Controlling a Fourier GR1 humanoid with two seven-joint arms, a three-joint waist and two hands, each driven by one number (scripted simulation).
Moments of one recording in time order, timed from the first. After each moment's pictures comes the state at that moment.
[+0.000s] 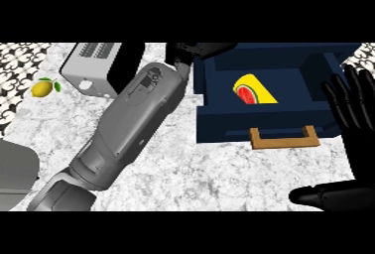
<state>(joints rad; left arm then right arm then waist) -1.19 0.00 -0.22 -0.70 0.40 0.39 -0.28 -0.10 -0.11 -0.10 -2.05 -0.18 0.16 0.16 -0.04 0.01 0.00</state>
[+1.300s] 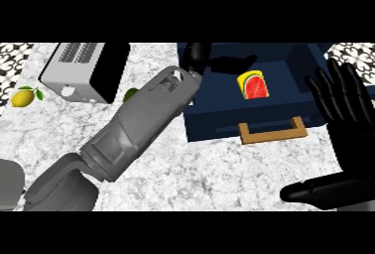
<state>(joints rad) -1.33 0.00 -0.60 -0.40 0.62 0.49 -0.32 -0.15 -0.09 -0.07 -2.00 -0.21 0.19 0.13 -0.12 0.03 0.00</state>
